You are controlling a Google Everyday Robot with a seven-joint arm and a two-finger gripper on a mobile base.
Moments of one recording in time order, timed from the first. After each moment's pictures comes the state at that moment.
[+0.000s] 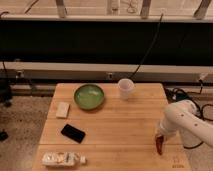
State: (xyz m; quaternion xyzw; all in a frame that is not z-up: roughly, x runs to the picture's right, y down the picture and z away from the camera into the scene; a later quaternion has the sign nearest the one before) arm 0.300 0.274 0.787 -0.27 -0.23 -0.50 0.79
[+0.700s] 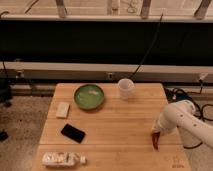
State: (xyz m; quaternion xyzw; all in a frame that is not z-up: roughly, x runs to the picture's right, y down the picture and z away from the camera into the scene) arm 0.292 0.254 0.810 -0.22 -0.22 -0.51 0.80
